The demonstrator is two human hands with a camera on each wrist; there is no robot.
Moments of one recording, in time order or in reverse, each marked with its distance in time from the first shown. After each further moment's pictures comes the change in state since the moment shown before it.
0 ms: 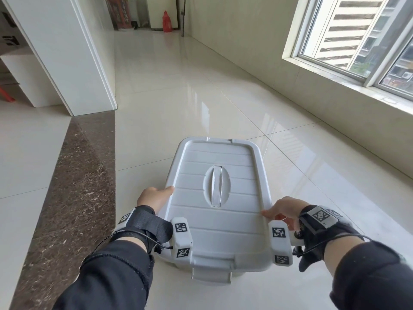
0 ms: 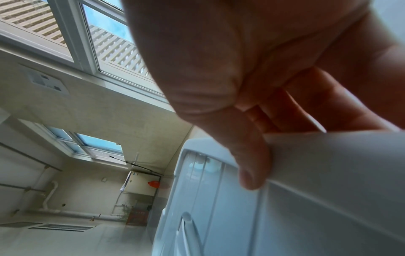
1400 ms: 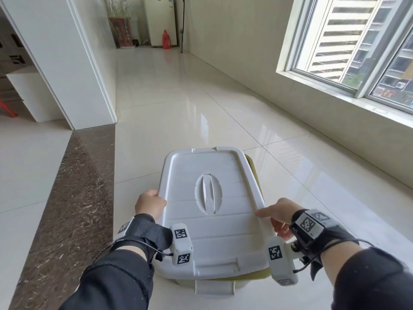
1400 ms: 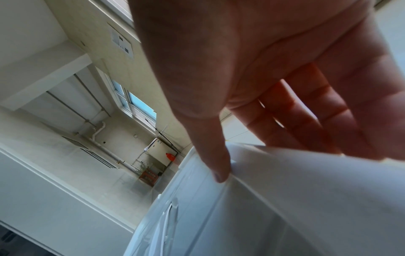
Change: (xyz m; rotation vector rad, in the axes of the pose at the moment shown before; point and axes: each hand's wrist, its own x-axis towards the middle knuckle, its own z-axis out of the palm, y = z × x) left_hand 0.002 0.008 0.002 -0.054 0.145 0.134; right_hand -0.029 -0.012 -0.007 -0.099 0.119 -0.086
